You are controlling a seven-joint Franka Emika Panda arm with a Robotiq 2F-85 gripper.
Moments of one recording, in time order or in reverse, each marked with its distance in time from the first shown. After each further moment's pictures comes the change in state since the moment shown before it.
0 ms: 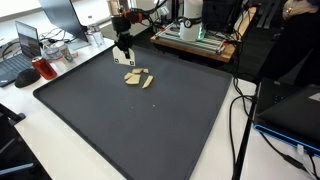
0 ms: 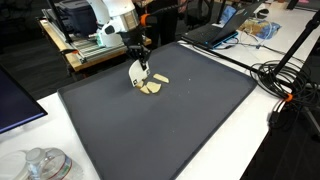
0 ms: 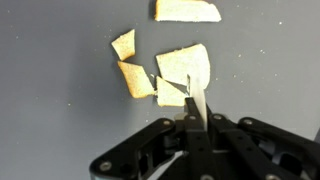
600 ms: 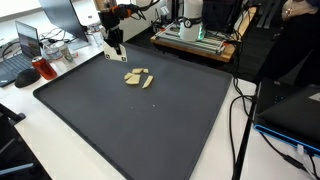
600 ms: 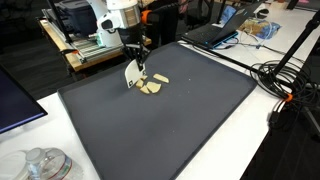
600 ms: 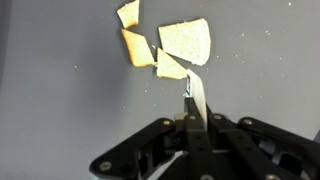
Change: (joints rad) arm 0.000 0.035 -0.049 0.163 -0.235 -0.190 0.130
